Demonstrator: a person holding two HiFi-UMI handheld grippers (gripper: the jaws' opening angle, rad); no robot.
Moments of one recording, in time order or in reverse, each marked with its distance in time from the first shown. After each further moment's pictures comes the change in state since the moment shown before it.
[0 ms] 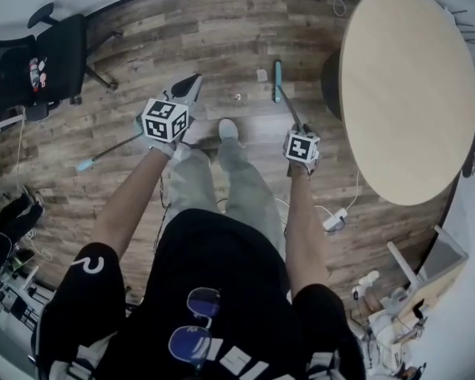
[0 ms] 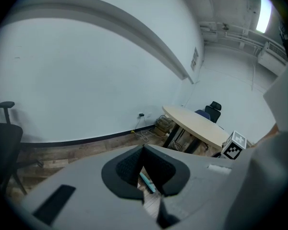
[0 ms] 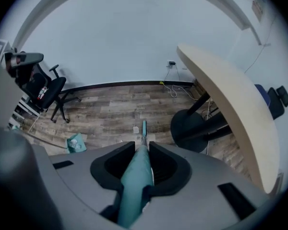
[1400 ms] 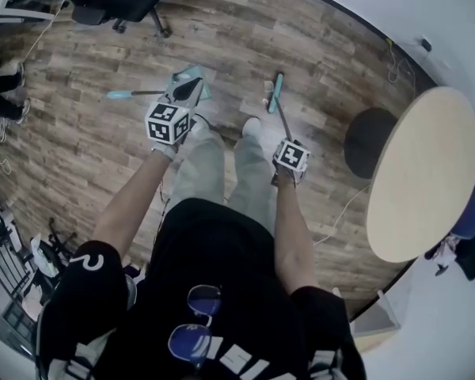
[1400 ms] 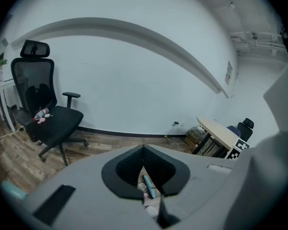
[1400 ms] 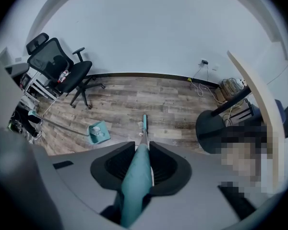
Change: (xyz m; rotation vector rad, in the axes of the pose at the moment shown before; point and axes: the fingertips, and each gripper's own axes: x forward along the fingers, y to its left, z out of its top) left arm -0.244 0.139 -0.102 -0.251 -0.101 0.364; right arm -0.016 0.216 -0.044 -0.179 0.166 0.043
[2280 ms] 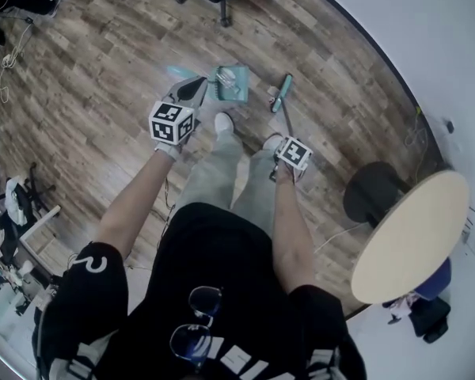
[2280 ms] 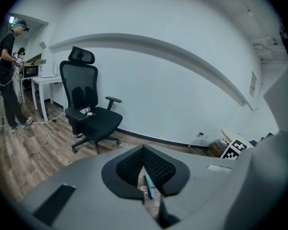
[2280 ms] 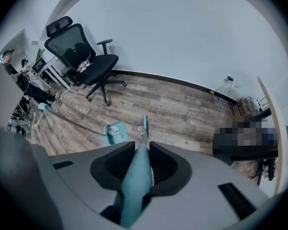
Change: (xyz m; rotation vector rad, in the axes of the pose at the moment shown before) left arm -0.156 0.184 -0.040 -0.166 -0.102 0.260; right arm 0.000 0.205 0.052 -0.219 -0.075 -0.021
